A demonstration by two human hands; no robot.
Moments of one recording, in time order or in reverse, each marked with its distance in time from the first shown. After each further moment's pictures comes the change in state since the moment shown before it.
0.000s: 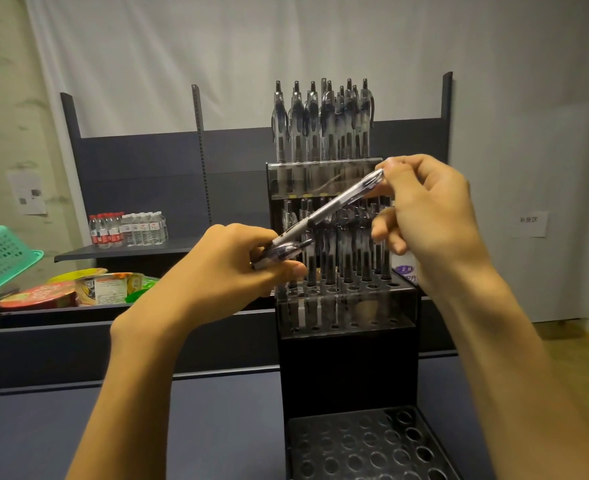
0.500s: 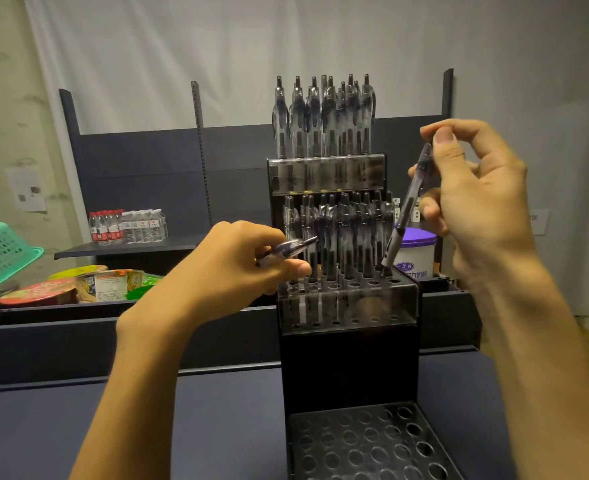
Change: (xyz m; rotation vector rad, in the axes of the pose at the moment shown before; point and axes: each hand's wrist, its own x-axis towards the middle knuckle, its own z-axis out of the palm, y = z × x) left_hand 0.000 0.004 0.002 -0.015 -0.012 0.008; right_hand 0.010 -0.001 -0.025 -0.011 0.115 -0.184
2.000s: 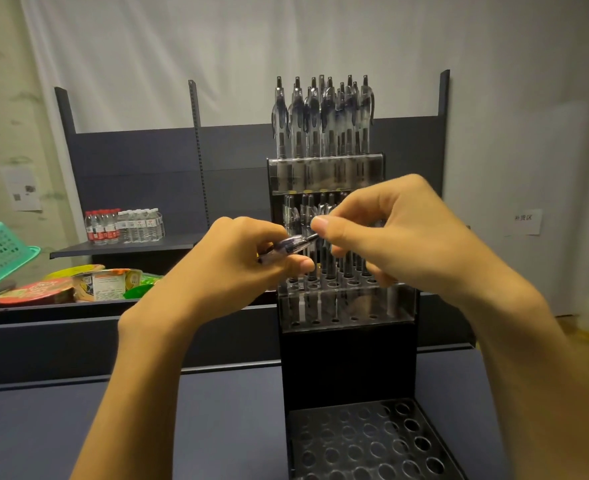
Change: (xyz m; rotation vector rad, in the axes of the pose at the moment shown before) left_hand -0.001 0.003 -0.001 0.051 0.038 0.067; right_hand -0.029 -0.022 0.019 -0.426 -0.618 0.025
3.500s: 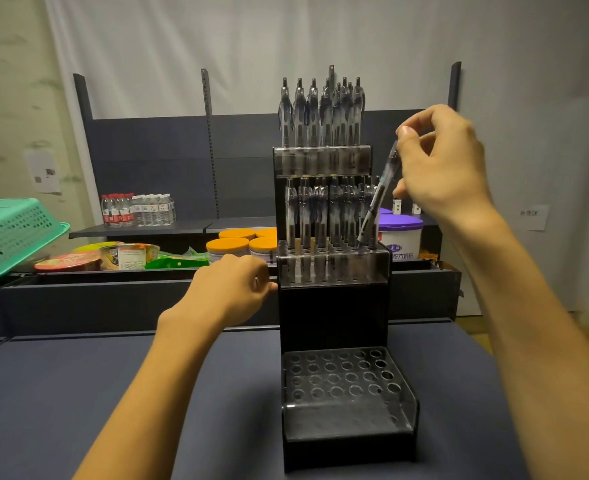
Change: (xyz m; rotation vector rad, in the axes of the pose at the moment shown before) left_hand -0.048 -0.013 0.038 0.387 -0.197 -0.394; right_hand 0.003 0.007 -0.041 -0.173 0.529 -0.012
